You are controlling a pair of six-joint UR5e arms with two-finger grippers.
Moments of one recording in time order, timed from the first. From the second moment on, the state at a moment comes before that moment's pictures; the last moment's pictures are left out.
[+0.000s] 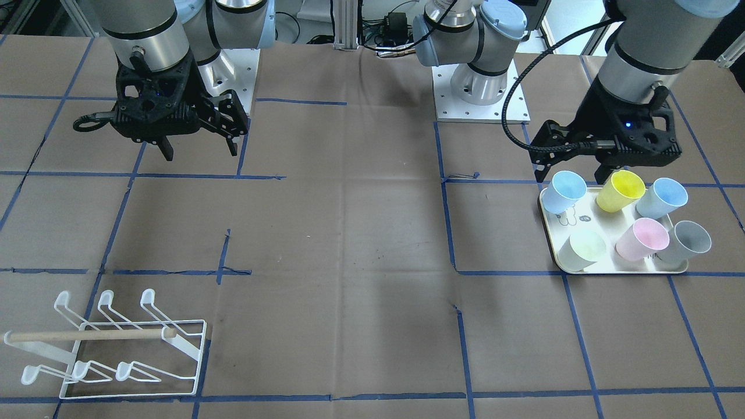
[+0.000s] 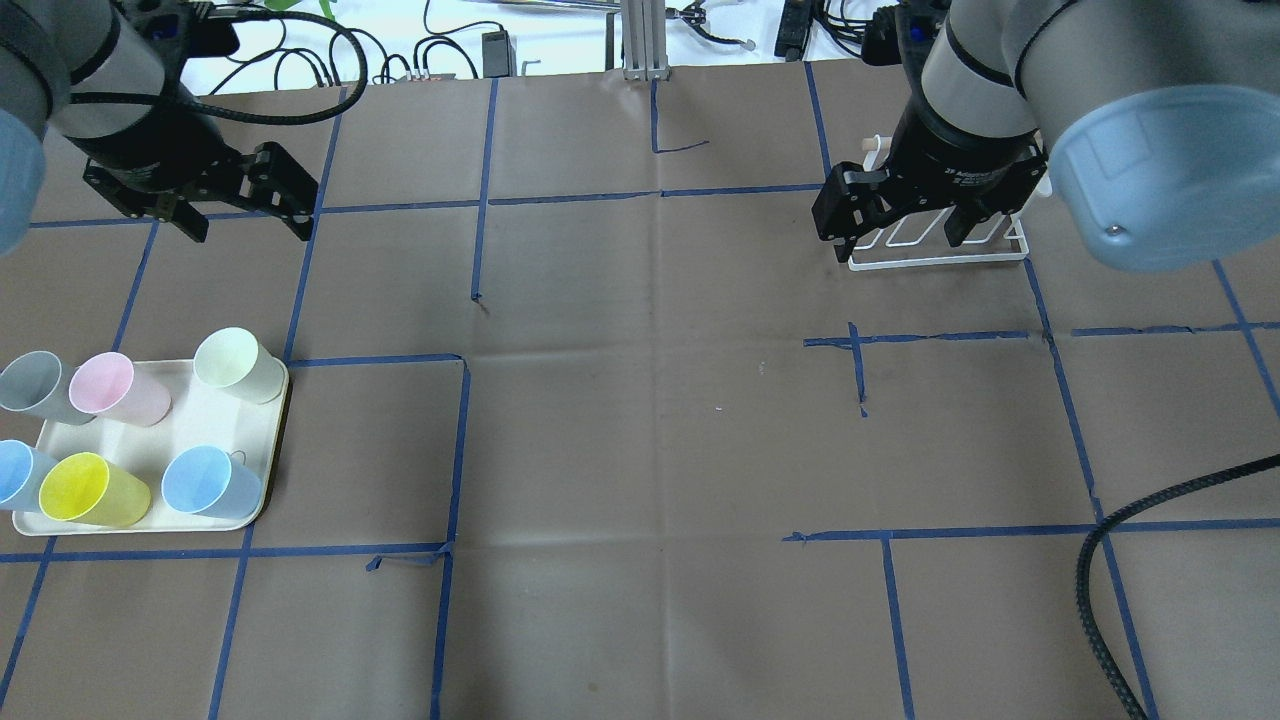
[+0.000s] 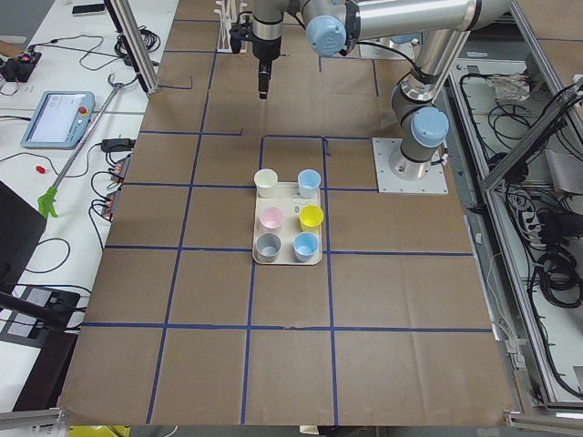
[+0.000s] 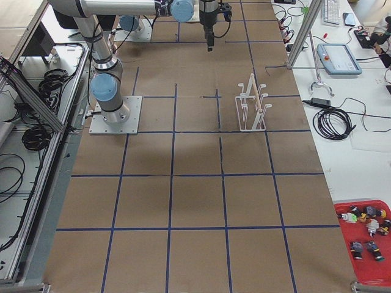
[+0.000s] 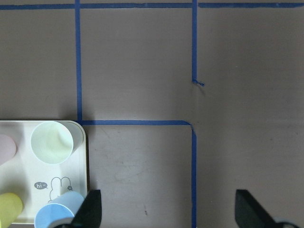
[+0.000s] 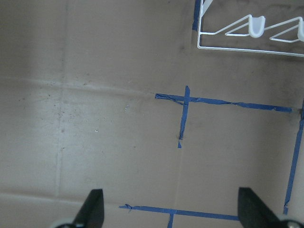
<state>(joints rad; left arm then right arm) -1.35 -1.56 -1.65 -1.42 1.58 0.27 1.64 -1.59 1.65 -1.69 -1.56 -0.04</state>
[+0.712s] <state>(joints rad) -1.07 -1.57 -1.83 -1.30 1.57 0.52 1.64 -1.59 1.65 -1.69 -1.55 -0.04</state>
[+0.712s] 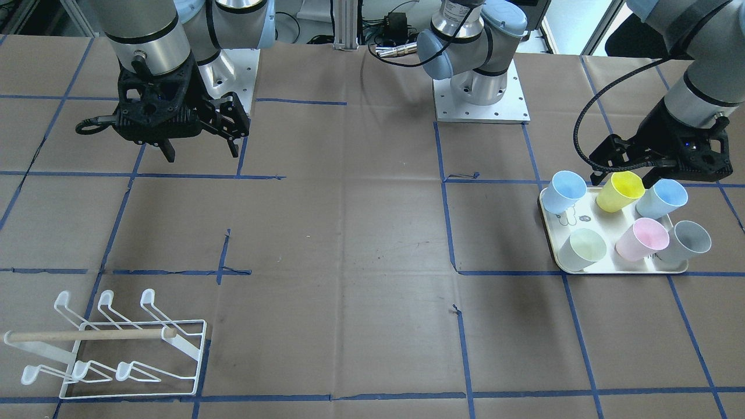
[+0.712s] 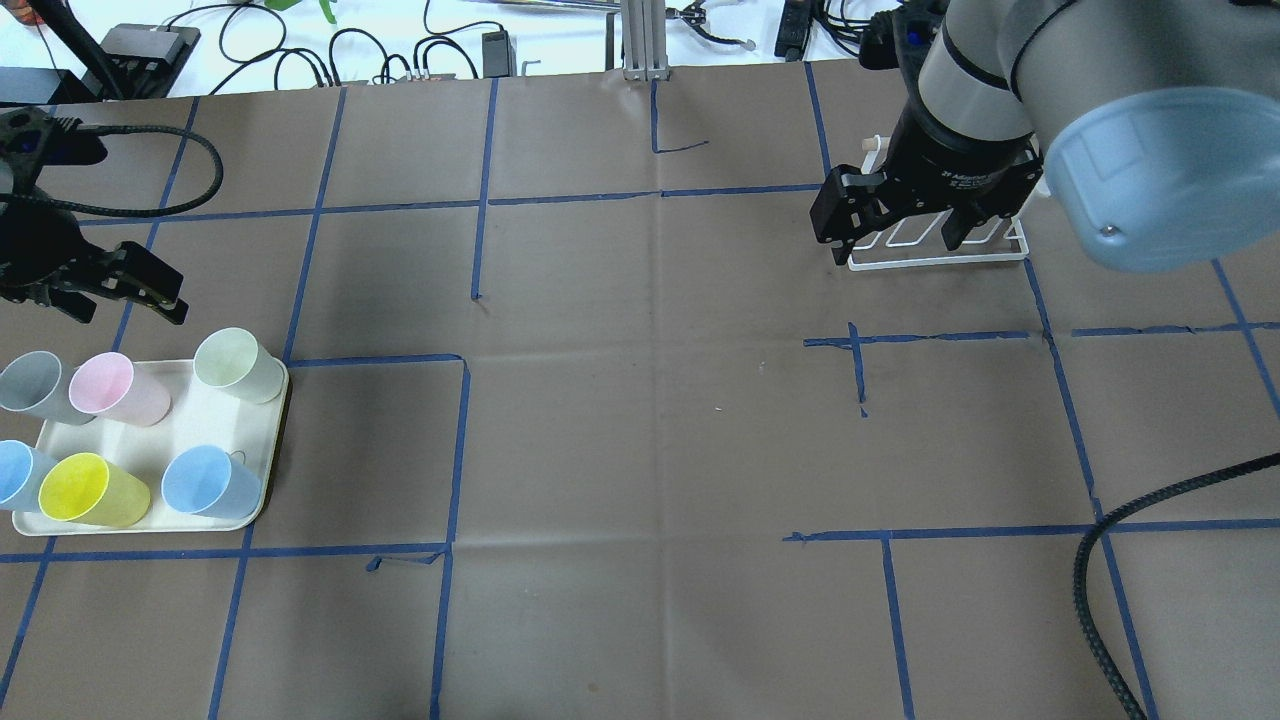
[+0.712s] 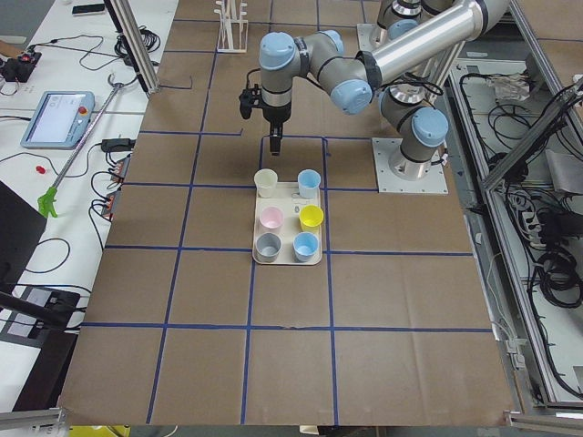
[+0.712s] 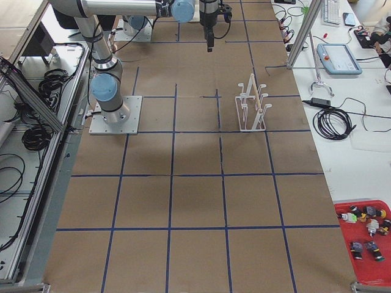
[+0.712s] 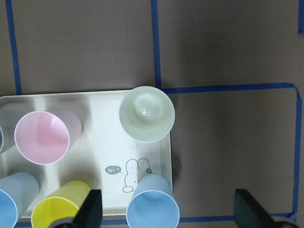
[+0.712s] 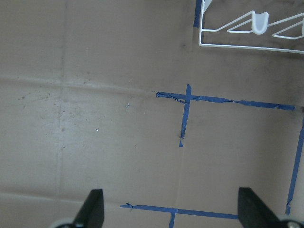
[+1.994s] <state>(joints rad) -1.13 -1.80 -1.98 -0.96 1.52 0.40 1.64 -1.57 1.65 -1.69 -1.55 -0.04</state>
